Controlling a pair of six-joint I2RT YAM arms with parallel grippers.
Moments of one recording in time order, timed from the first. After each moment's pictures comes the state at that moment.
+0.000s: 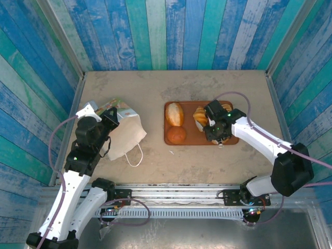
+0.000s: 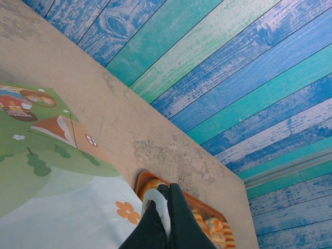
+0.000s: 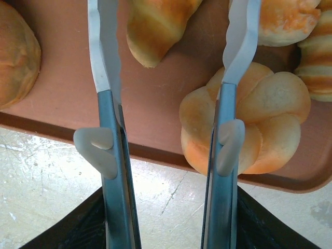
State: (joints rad) left arm -0.26 0.62 0.74 -0.33 -0.06 -0.85; right arm 0.54 1.40 1.03 -0.90 0.12 0.30
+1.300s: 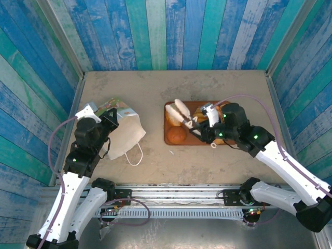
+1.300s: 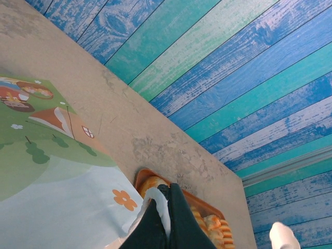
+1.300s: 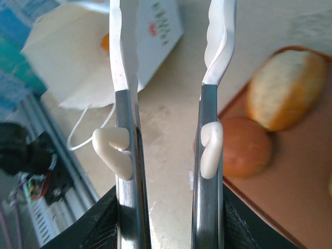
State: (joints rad) left arm -0.26 0.60 0.74 -0.35 -0.05 -0.85; right arm 0.68 1.00 0.95 -0.56 -0.36 0.19
